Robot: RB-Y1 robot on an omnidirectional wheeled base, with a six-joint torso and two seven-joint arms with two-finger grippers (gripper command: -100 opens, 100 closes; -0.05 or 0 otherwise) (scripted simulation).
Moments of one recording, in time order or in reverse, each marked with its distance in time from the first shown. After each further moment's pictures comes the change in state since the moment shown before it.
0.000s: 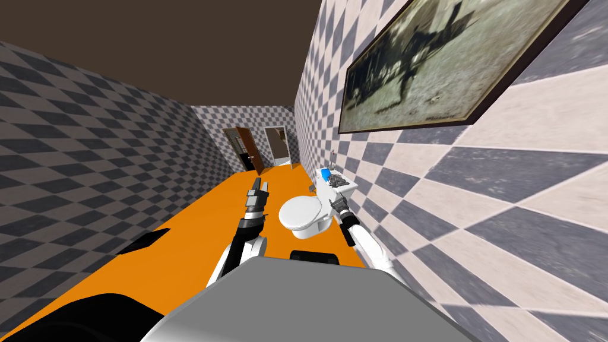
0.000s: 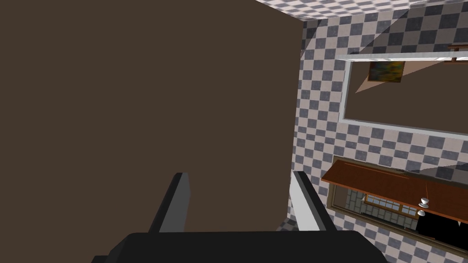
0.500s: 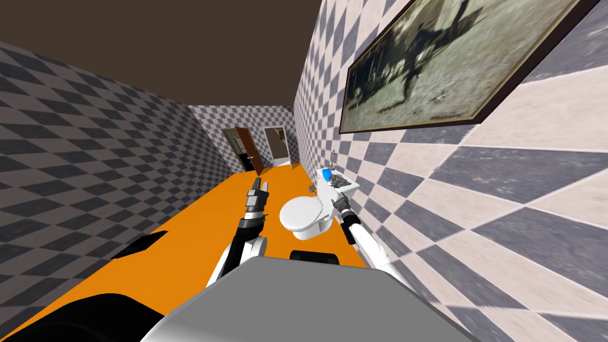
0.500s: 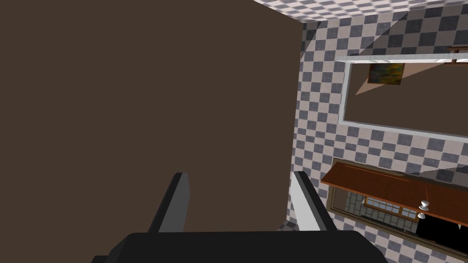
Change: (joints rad) left arm 0.000 0.000 0.000 0.000 0.000 0.000 0.000; right arm -0.036 -0.016 -0.007 0.067 0.111 0.034 0.021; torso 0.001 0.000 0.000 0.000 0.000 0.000
